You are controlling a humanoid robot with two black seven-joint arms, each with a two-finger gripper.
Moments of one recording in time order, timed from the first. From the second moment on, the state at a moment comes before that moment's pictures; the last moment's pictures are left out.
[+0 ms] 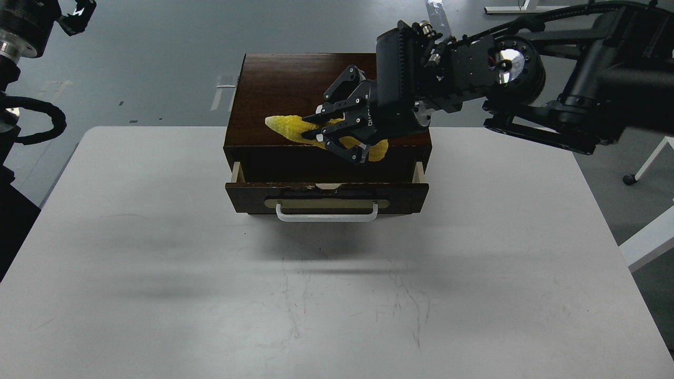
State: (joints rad) left arm -1.03 0.57 -0.72 -0.51 -0.07 -0.49 -0.40; right arm 1.69 -0.28 -0.41 1.11 -1.88 -0.22 0.49
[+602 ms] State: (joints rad) left arm -1.03 0.58 -0.72 -0.51 -0.07 -0.49 -0.40; right arm 1.66 -0.28 -0.44 1.12 -1.88 -0.23 0.49
